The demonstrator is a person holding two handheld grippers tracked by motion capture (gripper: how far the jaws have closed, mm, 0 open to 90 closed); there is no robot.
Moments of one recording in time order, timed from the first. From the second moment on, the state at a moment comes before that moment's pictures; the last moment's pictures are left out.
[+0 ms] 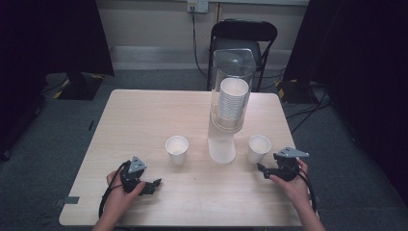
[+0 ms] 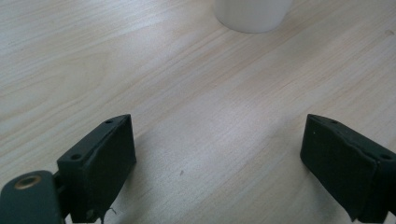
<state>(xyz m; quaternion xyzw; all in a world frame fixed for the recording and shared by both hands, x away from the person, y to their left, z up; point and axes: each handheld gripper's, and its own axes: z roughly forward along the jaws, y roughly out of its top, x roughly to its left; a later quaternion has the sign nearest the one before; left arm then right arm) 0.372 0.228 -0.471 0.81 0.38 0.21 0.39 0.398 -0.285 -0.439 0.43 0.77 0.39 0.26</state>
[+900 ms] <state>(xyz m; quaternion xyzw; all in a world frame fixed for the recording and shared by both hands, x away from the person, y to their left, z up) 0.372 0.228 -0.471 0.81 0.38 0.21 0.39 0.359 -0.311 -0.452 0.40 0.79 0.39 0.24</state>
